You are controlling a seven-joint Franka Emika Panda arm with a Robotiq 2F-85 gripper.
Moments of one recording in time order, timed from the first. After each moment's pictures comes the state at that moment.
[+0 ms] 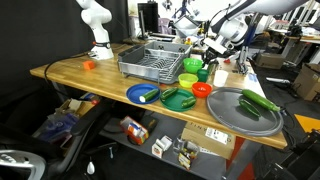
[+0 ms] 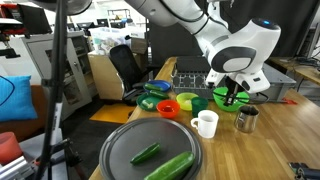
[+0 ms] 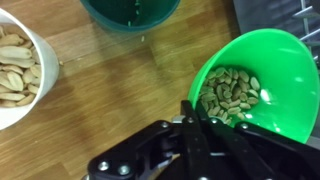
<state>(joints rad) -0.21 1.06 -0.04 -1.16 0.51 2.35 0.62</state>
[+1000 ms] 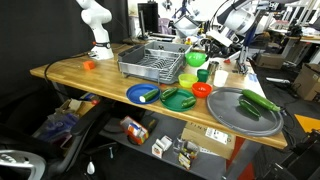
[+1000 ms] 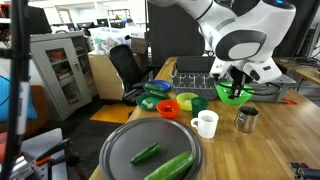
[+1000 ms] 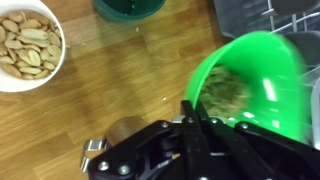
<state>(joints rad) -0.25 0.95 -0.02 -1.24 0.52 2.36 0.56</state>
